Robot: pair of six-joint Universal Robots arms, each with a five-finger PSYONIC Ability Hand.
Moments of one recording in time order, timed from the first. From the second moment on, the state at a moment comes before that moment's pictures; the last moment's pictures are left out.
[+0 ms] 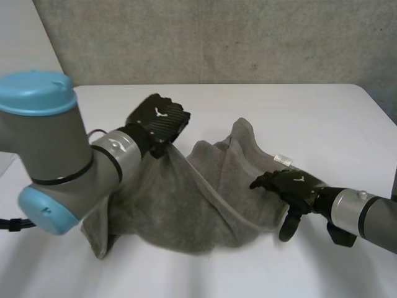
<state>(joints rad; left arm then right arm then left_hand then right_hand) 4.19 -1.96 -1.35 3.14 -1.35 3.66 1.72 -1.17 1.71 0.16 0.95 2.76 1.18 1.22 1.22 1.22 1.03 0.23 0.26 0.24 0.26 0.06</state>
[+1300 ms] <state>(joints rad) 4.32 -1.50 -1.42 3.10 -1.55 3.52 1.72 -1.36 0.85 0.71 1.07 2.61 1.20 1.22 1.22 1.22 1.04 1.33 1.34 1.33 1.34 1.17</state>
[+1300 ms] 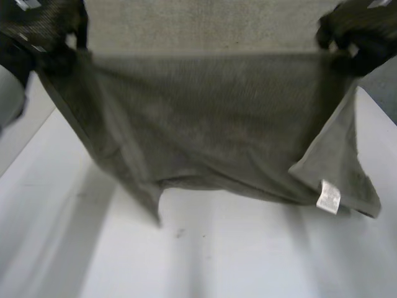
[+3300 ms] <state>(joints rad) 4.38 -1.82 -1.55 3.46 -1.59 3.30 1.82 -1.06 1.69 -0.30 1.37 3.07 1.21 1.22 1.22 1.22 1.04 0.23 0.26 0.24 0.26 0.07</state>
